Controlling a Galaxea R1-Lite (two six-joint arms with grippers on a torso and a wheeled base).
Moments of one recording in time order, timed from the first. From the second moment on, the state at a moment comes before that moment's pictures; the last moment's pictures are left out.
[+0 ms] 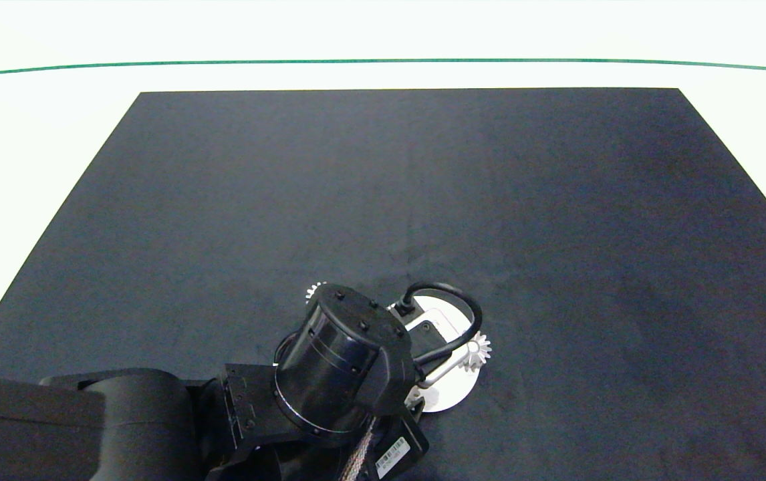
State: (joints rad) left arm -1.01 1.70 -0.90 -0.18 0.33 0.28; right arm 0.43 0.70 -0.82 0.51 -0.29 -0.02
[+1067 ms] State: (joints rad) left arm -1.01 1.71 -0.90 -0.18 0.33 0.28; right arm 0.43 0.70 -0.82 0.51 -0.29 -0.02
